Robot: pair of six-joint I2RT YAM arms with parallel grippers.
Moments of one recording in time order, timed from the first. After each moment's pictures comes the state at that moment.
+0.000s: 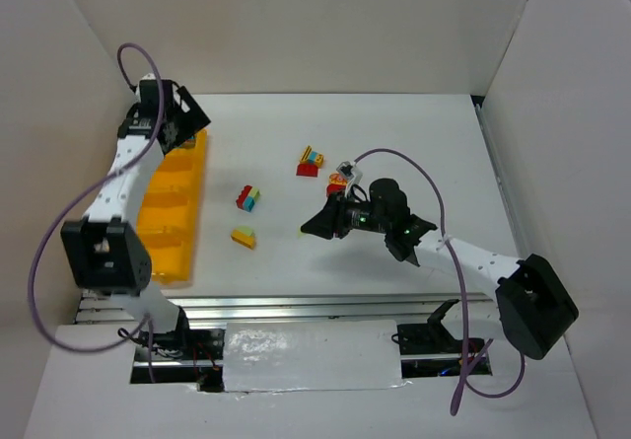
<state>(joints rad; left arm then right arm) 0.04 1.71 1.59 -0.59 -0.15 -0.60 0.65 1.24 0.63 0.35 -0.54 0.66</state>
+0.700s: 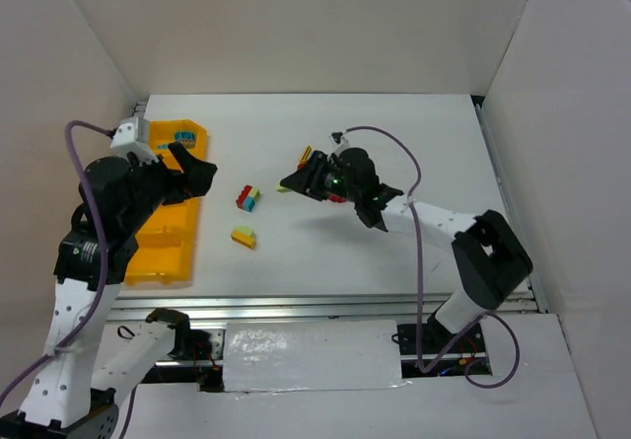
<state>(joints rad) -0.18 0.83 1.18 -0.66 0.11 -0.45 0.65 1.52 0.92 0.35 -0.29 0.96</state>
